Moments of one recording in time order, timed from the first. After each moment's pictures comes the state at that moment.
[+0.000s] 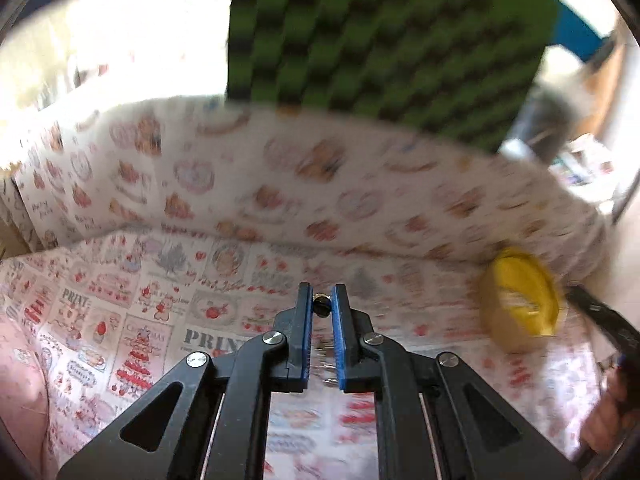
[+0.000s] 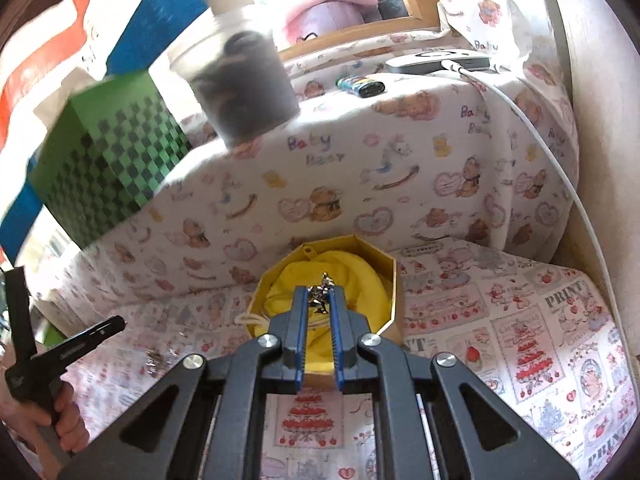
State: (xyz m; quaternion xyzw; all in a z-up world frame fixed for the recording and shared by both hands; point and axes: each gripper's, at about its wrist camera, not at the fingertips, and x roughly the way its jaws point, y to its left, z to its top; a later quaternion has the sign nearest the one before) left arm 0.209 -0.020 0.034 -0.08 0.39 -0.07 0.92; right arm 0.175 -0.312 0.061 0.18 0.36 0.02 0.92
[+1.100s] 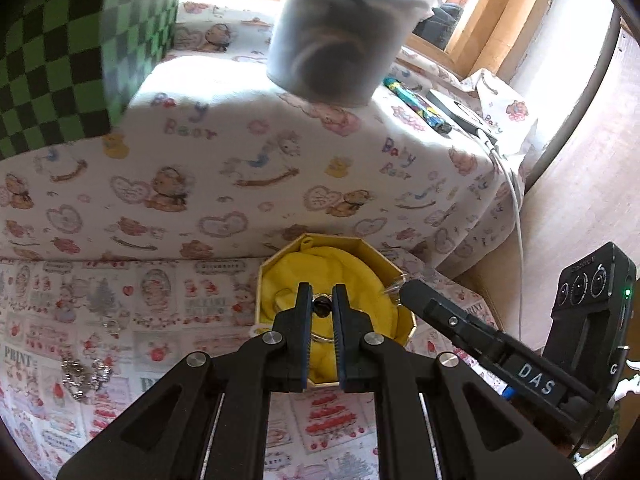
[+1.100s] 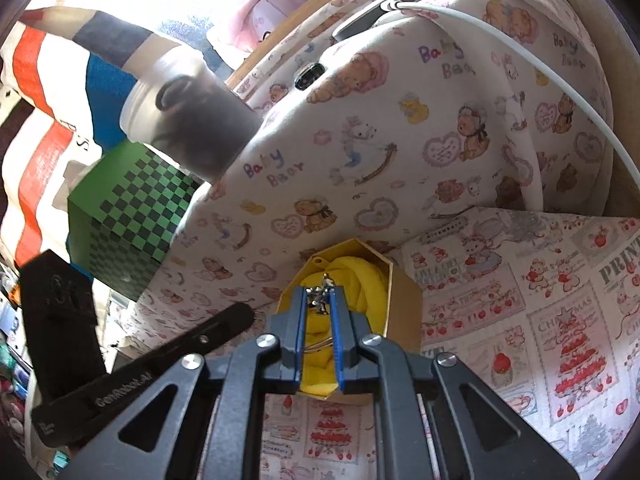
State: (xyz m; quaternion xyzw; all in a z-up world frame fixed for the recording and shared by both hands) left arm 0.247 -0.192 0.049 -0.08 0.44 -0.23 0.86; right arm 0.191 -0.370 0.038 0.34 0.36 0.10 0.86
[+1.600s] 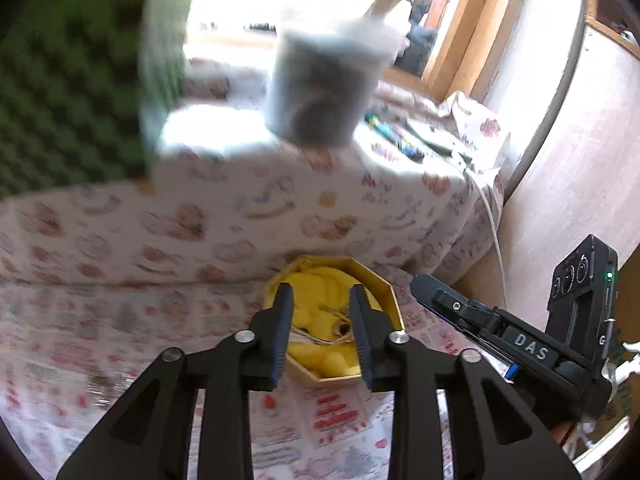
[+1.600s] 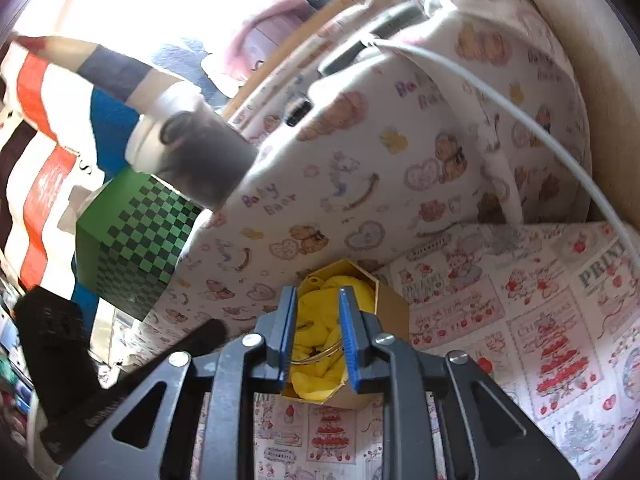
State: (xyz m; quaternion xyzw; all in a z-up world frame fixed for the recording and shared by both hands) left arm 0.217 -0.174 0.084 -0.06 0.38 -0.23 0.90; right arm 0.177 -0.374 0.053 0.32 0.33 0.08 0.88
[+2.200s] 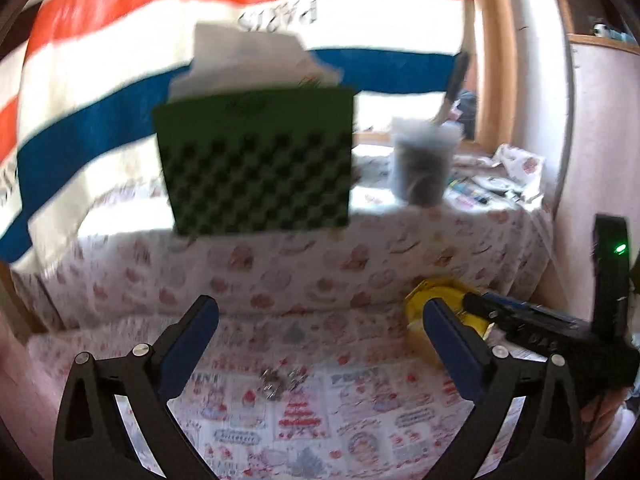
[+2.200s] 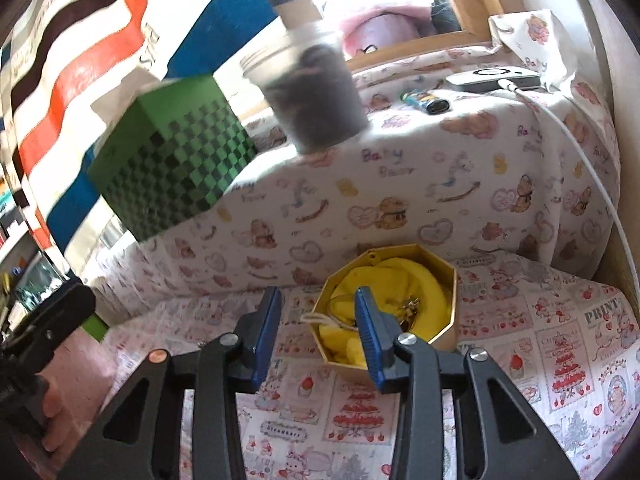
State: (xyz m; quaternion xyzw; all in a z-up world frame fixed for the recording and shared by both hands) left arm 0.140 -0.064 0.098 0.00 0.25 -0.09 0.96; right arm 0.171 -0.280 0.061 0.16 0.34 0.10 0.92
